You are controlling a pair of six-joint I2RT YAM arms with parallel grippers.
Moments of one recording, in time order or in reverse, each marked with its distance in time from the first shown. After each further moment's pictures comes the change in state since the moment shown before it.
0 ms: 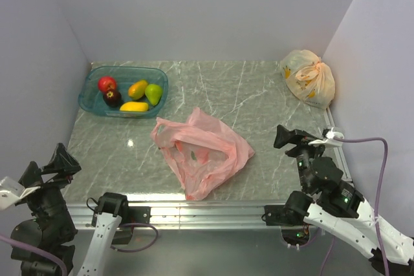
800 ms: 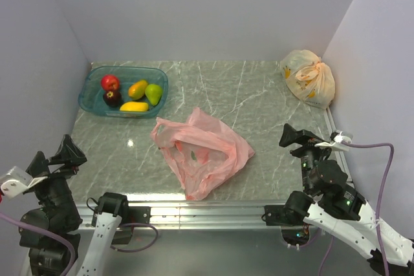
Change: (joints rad) left arm -0.001 0.012 -0.090 0.132 0.032 0.004; right arm 0.000 -0.065 -0.021 0.038 0.087 -0.014
